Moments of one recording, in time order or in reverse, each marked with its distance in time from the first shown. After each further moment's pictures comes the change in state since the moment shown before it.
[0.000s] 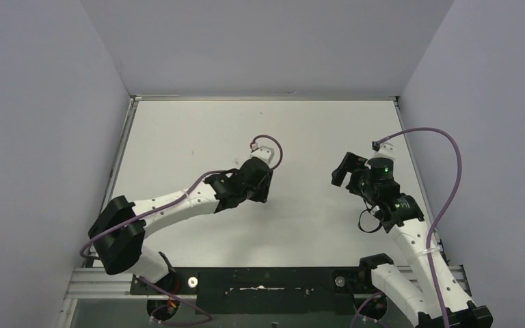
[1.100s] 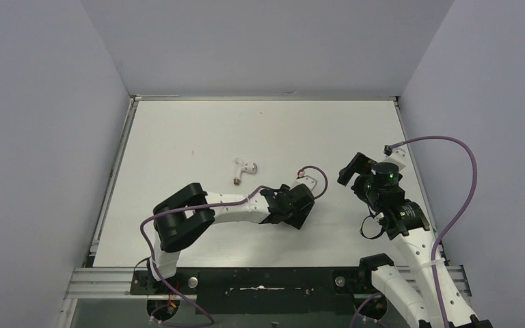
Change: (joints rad) left arm -0.256 0.470 0.222 0.069 -0.018 0.002; right arm 0.000 -0.085 0.000 -0.049 0.112 0.108
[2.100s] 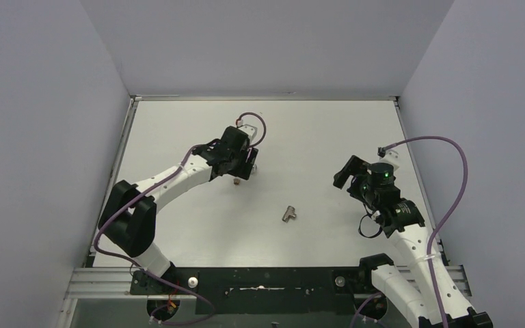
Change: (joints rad) left arm 0.517 -0.317 -0.042 -0.167 0.133 0.301; right arm 0.000 0.033 -0.038 0.018 -0.062 0.014
